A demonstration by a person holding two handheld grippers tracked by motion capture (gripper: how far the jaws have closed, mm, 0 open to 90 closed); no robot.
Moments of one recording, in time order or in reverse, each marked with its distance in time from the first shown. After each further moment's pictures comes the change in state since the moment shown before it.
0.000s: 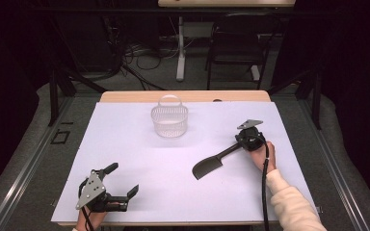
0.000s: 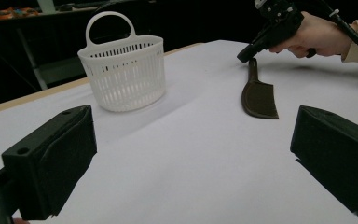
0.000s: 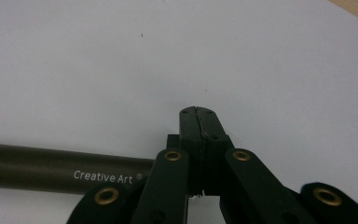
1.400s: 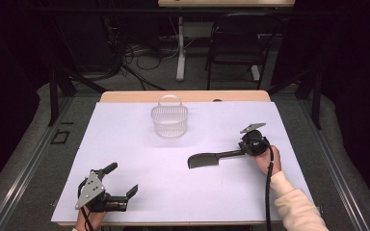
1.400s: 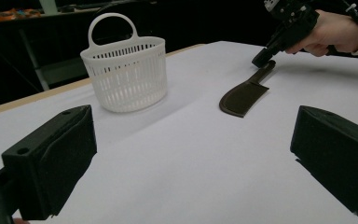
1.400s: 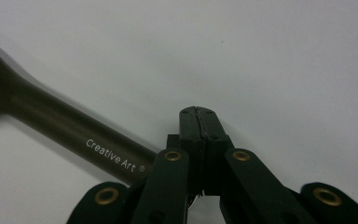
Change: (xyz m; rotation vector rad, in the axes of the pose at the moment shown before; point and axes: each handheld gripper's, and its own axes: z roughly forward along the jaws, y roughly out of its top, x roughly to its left) left arm 0.001 0.000 -0.001 -0.003 0.004 -0.004; right arm 0.002 -0.010 -0.017 0.104 0.052 0.024
